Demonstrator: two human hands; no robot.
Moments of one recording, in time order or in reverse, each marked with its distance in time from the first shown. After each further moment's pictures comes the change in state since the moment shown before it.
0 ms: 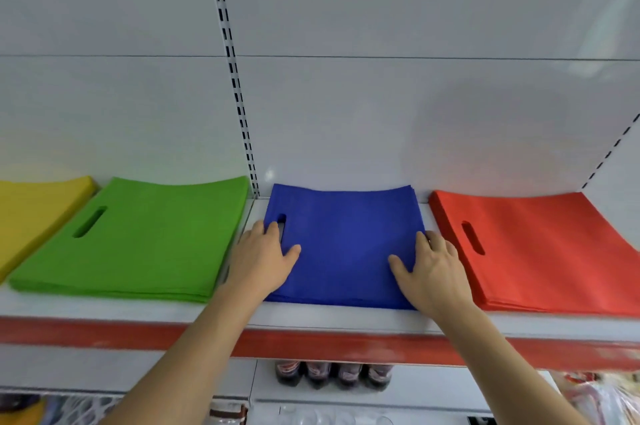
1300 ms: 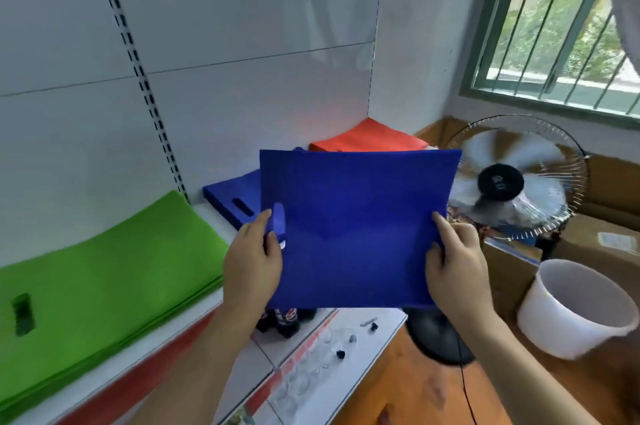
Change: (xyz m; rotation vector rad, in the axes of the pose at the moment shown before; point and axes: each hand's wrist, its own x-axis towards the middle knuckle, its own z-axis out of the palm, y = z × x) left_hand -0.093 -0.091 -0.051 -0.729 0.014 0.682; right_hand -0.333 -0.145 -0.021 0.196 0.751 0.582
